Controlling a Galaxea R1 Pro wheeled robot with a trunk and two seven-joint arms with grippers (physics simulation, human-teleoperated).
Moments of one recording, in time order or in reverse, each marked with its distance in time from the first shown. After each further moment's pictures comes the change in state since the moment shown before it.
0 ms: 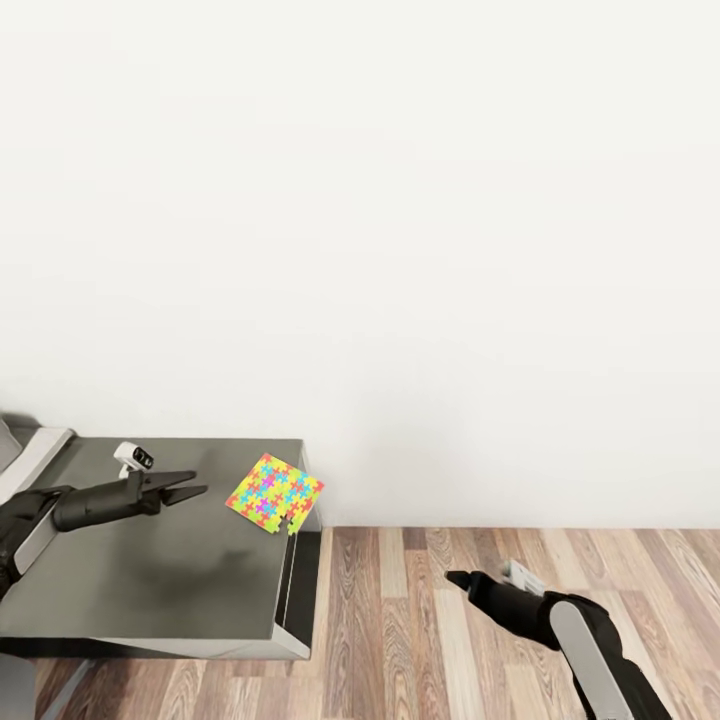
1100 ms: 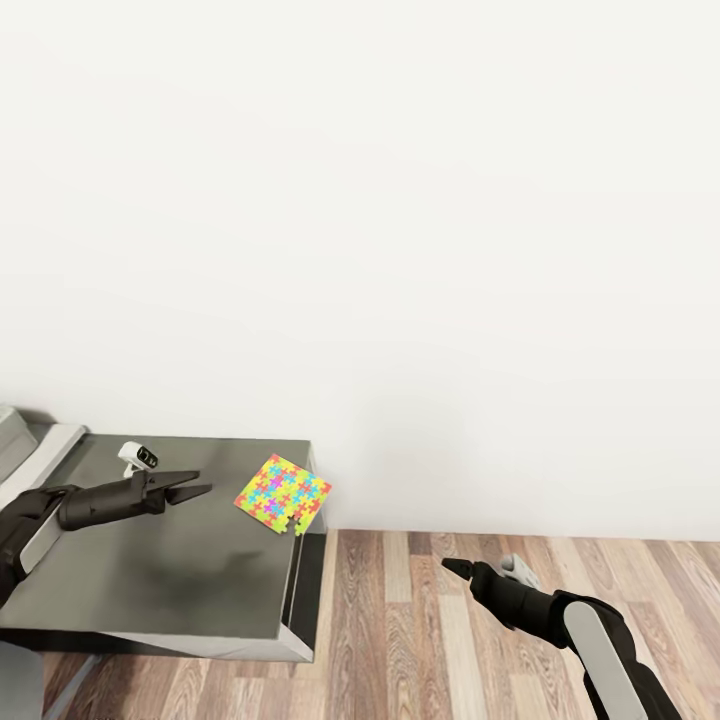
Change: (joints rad) left arm 0.001 -0.012 0.000 -0.007 0.000 0.000 0.000; right arm 0.003 0.007 -0.073 -0.002 -0.068 0.050 0.146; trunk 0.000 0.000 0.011
